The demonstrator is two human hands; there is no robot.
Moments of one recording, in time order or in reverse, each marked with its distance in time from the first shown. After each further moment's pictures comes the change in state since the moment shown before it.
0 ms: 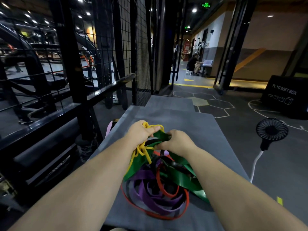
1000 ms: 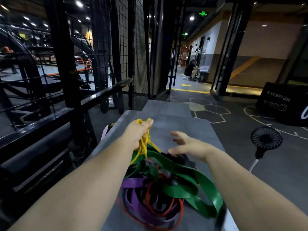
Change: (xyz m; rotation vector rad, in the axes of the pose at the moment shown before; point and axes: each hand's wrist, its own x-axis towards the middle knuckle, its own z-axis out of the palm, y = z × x) left_hand 0.032 0.014 0.012 -0.653 0.047 -0.162; right_hand 0.011 0.049 -0.044 0.374 -0.317 -0.040
